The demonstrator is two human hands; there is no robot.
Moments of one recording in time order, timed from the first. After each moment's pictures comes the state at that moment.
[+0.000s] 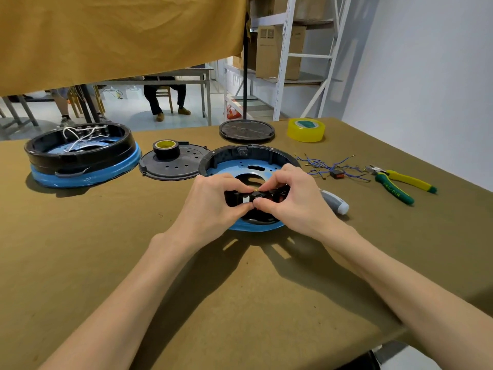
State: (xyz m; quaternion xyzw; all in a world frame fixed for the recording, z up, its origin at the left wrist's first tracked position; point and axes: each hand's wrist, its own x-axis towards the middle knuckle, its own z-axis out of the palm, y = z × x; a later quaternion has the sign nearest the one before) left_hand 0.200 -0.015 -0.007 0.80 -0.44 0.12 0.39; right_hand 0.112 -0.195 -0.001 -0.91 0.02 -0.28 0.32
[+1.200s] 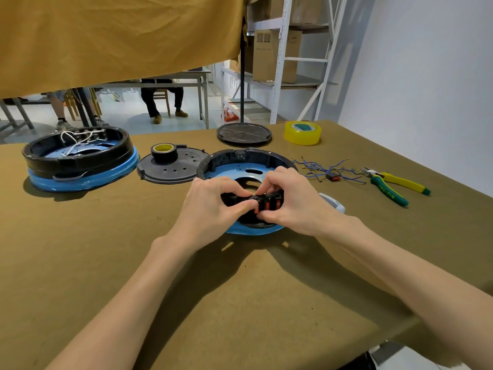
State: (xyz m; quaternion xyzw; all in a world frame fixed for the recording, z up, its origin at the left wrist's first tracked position) left_hand 0.200 -0.017 -0.006 0.78 -0.43 0.11 0.44; right_hand 0.110 -0.206 0.009 -0.95 -0.05 -0.22 0.24
